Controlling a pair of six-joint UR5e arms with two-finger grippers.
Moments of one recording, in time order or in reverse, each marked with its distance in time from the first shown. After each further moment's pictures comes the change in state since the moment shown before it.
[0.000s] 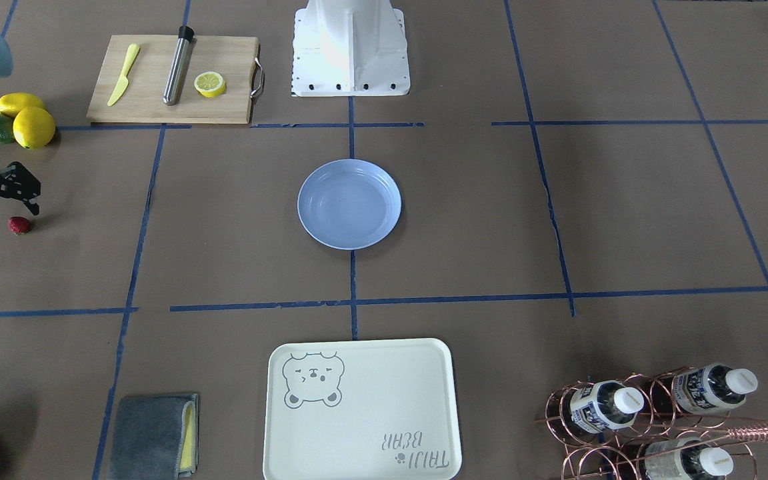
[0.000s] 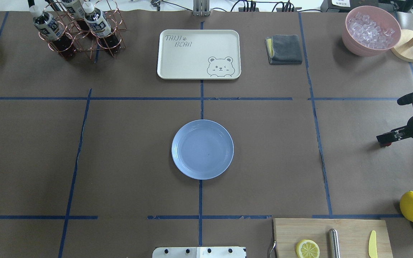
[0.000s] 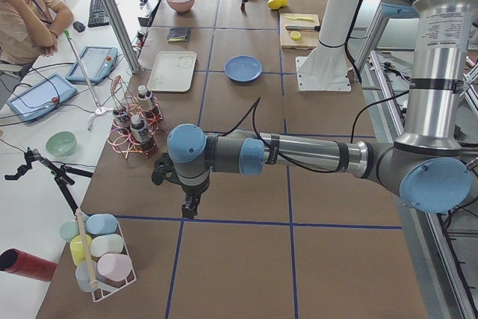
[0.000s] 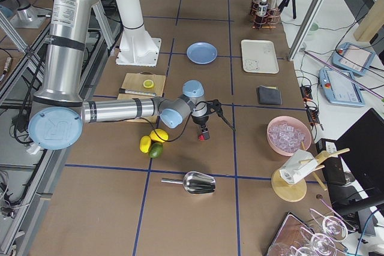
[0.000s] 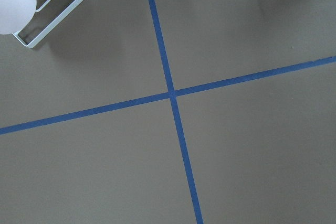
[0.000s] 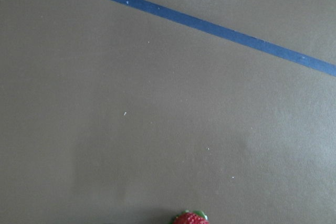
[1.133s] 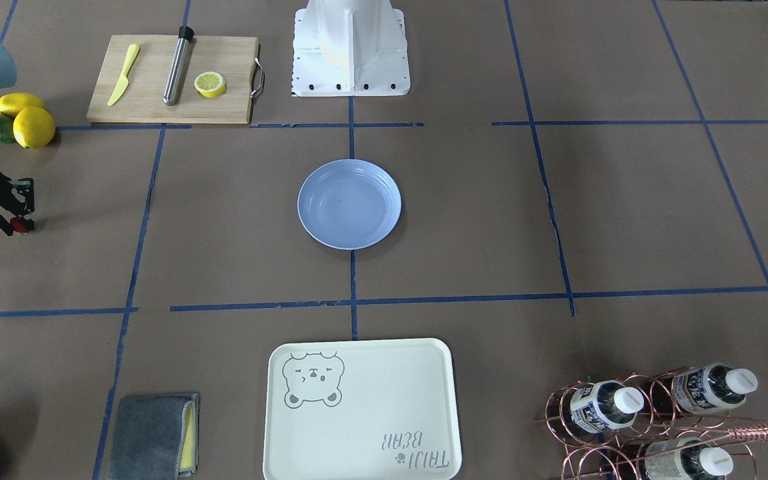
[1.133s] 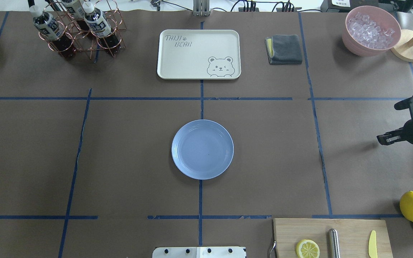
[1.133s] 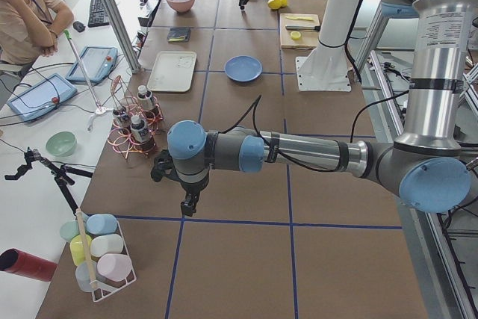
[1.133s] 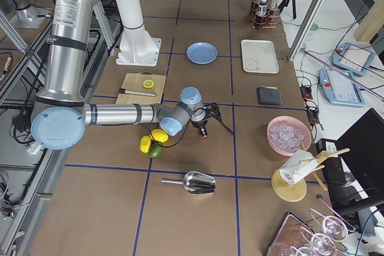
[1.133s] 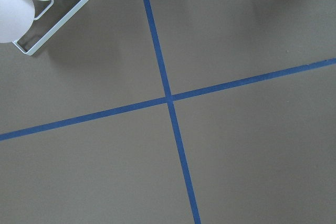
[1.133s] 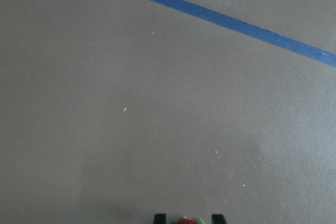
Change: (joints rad) left arm 0.000 -0.001 -0.012 -0.001 0.000 0.000; right arm -0.027 0.006 -0.041 0.133 0.001 0.044
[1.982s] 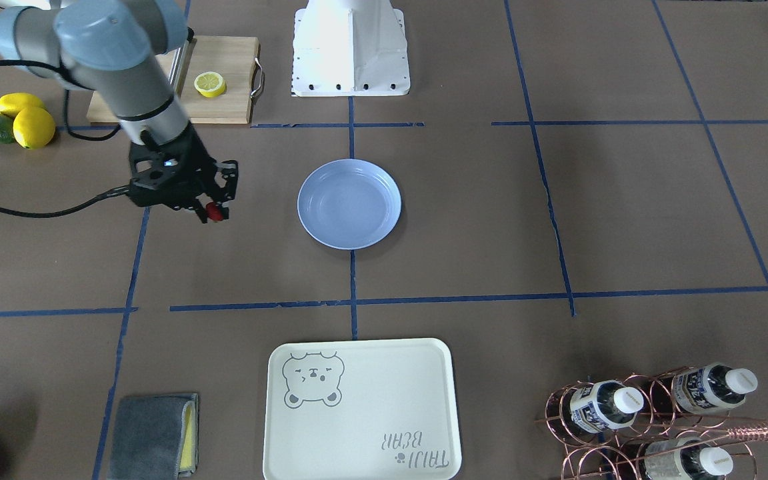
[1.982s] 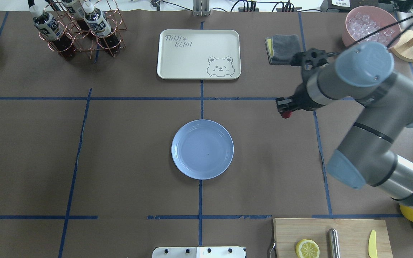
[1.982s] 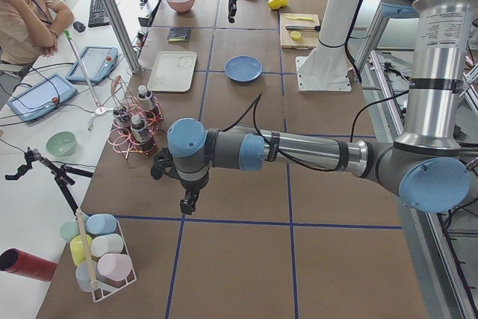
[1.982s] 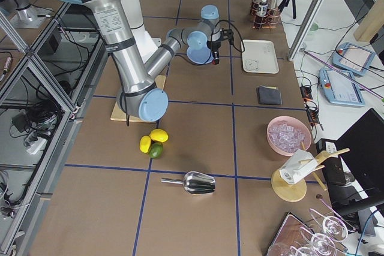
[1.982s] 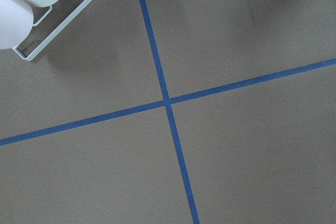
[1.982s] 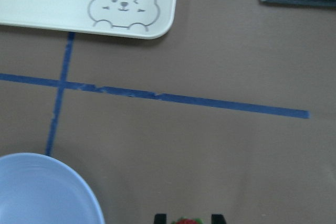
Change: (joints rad) left arm 0.000 -0.002 -0.020 0.003 0.002 0.006; right arm -0.221 0.713 0.170 -0.789 -0.096 0.406
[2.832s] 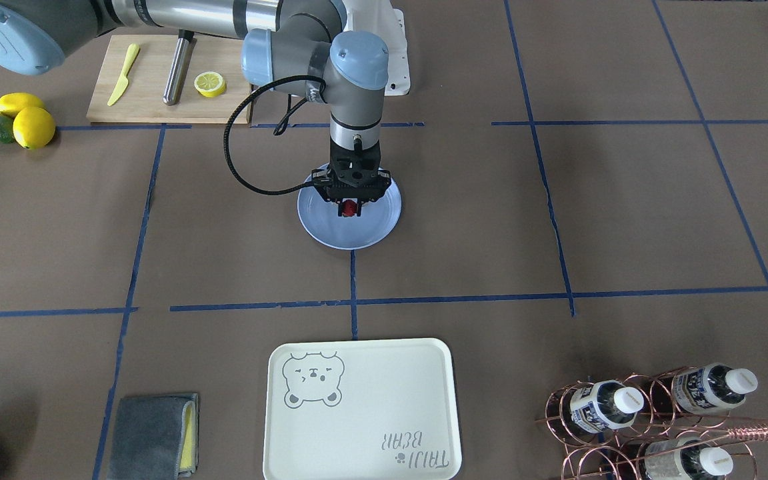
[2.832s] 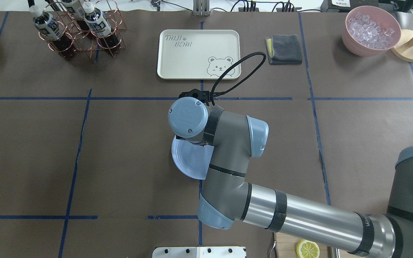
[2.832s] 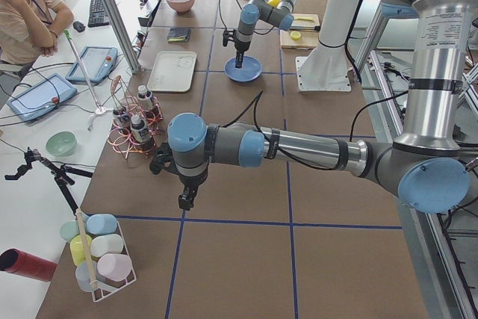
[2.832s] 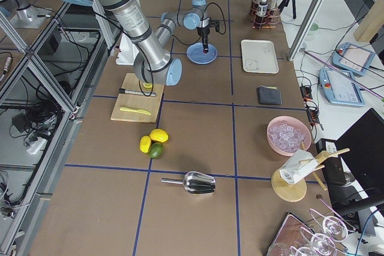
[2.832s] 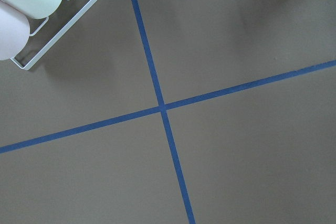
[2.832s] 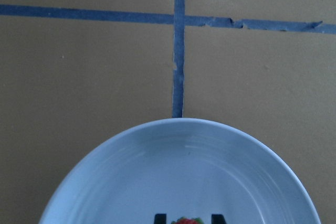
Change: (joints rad) left arm 0.000 -0.003 -0.008 -0.003 -0.002 0.002; right arm -0.261 0.338 -0.401 -0.074 -0.249 0.231
